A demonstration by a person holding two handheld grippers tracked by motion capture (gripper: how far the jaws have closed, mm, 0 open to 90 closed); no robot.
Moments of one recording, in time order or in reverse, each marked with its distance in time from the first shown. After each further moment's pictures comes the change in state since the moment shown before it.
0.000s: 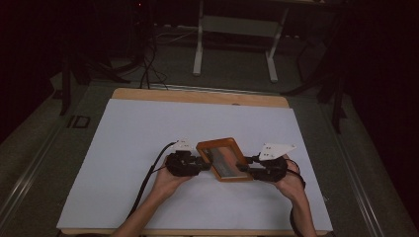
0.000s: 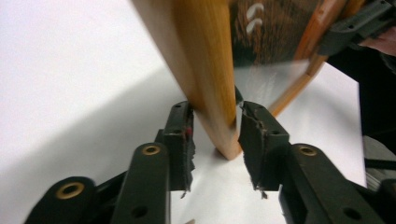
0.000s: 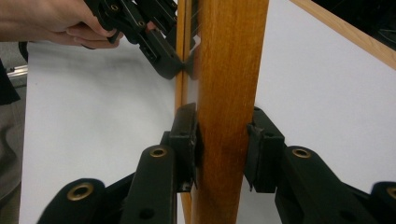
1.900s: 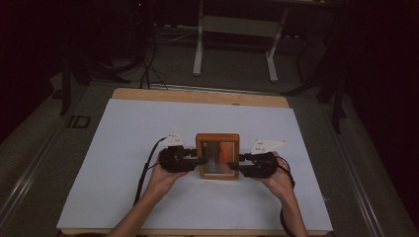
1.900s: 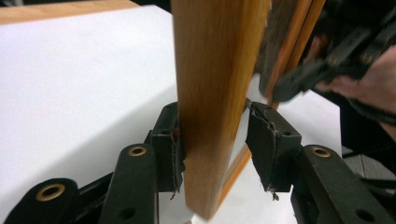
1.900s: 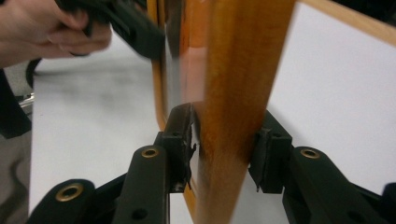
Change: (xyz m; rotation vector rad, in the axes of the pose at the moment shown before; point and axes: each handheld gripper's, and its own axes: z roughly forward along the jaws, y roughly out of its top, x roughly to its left) left arm 0.001 0.014 -0.031 -0.131 0.004 -0.012; right arm -0.002 0.006 0.022 -0.022 0.028 0.115
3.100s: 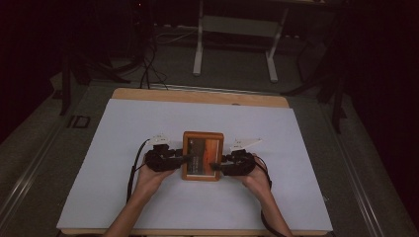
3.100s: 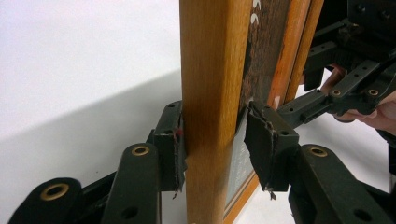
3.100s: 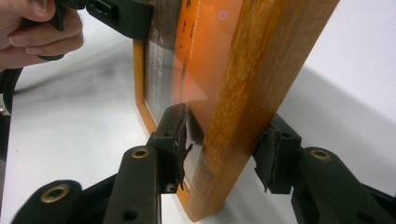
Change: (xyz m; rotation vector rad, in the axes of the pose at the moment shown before) left arm 0.026 -0.022 -0.019 0.055 0.127 -0.095; right arm -0.004 -0.006 0.071 0.039 0.045 0.159
